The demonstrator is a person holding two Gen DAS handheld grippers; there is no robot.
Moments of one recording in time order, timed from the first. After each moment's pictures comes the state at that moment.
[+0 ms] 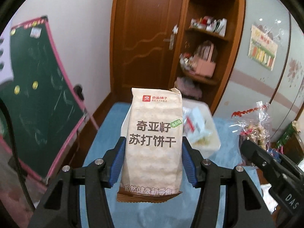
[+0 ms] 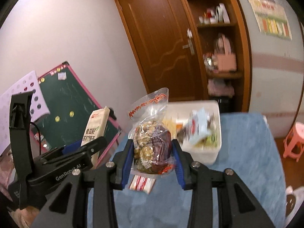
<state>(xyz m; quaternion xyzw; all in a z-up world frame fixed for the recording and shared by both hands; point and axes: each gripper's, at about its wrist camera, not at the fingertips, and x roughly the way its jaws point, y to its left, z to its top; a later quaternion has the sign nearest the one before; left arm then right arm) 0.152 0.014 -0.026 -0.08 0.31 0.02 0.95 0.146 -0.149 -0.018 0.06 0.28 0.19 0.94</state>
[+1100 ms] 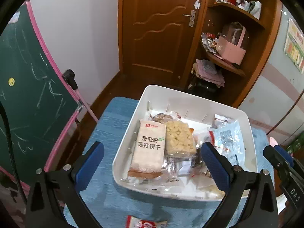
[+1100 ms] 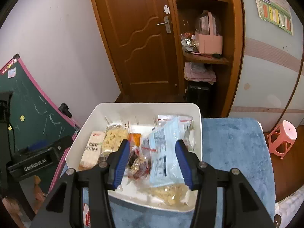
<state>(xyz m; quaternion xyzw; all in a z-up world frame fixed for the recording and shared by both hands) 0.345 0.048 -0.097 -0.09 0.41 0.08 0.90 0.331 -0.156 -0.076 0.03 0.38 0.09 0.92</state>
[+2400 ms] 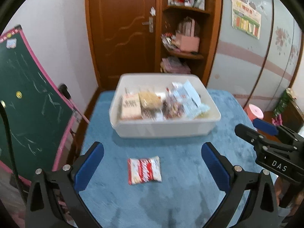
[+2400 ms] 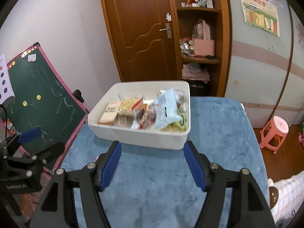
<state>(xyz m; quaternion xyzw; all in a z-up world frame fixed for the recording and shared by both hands) 0.163 0.009 -0.071 0.00 0.39 -0.04 0.92 0.169 -0.167 -0.077 0.02 0.36 0.09 0.93</state>
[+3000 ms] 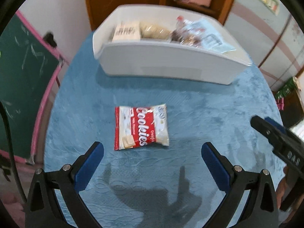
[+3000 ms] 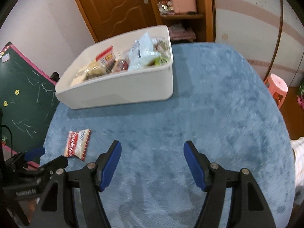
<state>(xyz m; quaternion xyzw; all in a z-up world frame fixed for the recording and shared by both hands) 0.201 0.021 -0.203 -0.04 0.55 -0.03 0.84 0.187 -0.191 -0.185 0.07 0.47 0.04 0.88</state>
